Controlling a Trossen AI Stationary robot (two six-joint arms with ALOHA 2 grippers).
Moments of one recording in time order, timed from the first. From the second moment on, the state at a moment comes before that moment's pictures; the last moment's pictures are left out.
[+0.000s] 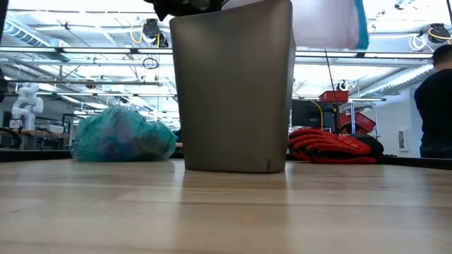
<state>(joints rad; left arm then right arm) 0.28 1.58 1.34 -0.25 0.51 -0.28 -0.05 1.49 2.33 -1.13 -0.09 0.69</state>
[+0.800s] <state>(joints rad) 0.21 1.54 1.61 -0.75 0.47 -0.04 -0.08 1.50 2.33 -1.13 -0.05 0.58</state>
